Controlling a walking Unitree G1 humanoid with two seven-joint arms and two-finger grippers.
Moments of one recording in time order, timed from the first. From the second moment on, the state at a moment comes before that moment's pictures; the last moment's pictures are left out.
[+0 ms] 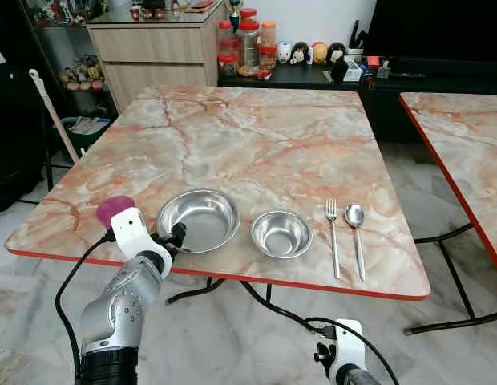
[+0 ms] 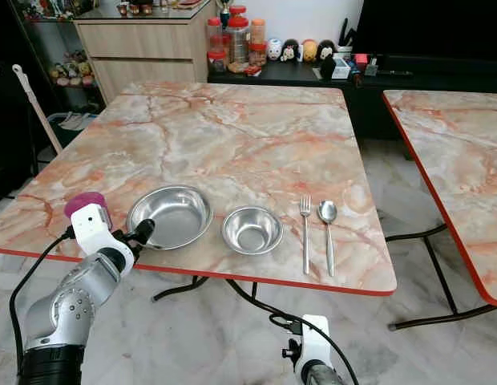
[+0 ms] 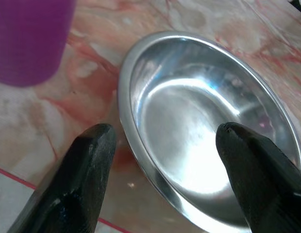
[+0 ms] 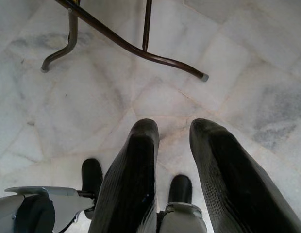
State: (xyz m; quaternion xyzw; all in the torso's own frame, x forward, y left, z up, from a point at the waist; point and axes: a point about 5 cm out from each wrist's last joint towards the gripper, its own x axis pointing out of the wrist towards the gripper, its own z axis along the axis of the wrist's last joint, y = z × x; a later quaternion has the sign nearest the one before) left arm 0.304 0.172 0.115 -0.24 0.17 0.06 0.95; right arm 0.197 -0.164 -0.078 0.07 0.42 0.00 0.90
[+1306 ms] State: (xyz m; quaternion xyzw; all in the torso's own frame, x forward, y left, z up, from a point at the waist) left arm 0.315 0.169 0.094 -0.26 0.22 0.13 0.93; right arm 0.197 -0.166 -0.078 0.07 0.42 -0.01 0.90
